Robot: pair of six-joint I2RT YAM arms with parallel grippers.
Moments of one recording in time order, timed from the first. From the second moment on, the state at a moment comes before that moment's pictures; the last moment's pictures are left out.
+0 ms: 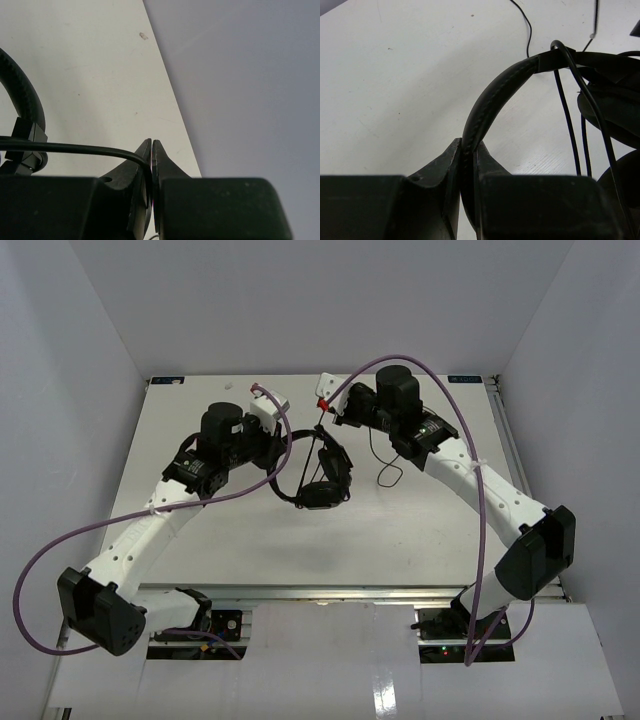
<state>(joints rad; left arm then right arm) -0.48 1.22 1.17 -0.38 0.24 0.09 0.65 1.52 1.47 -0.18 -0.29 -0.80</state>
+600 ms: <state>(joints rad) -0.49 1.22 1.19 -0.40 0.30 0.07 0.64 1.56 1.59 -0.19 -0.42 -0.69</state>
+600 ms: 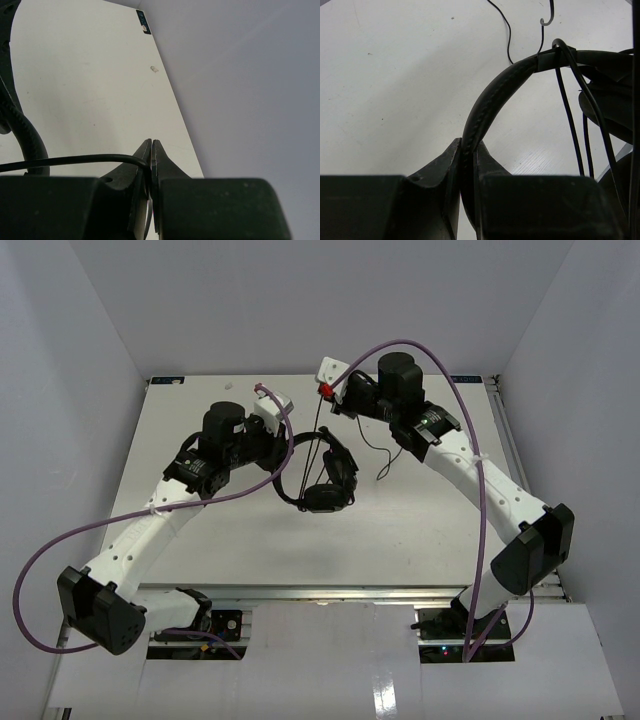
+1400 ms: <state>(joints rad) -0.50 1.19 1.33 -0.44 0.25 0.06 0.55 1.56 1.39 -0.11 -0.57 -0.51</state>
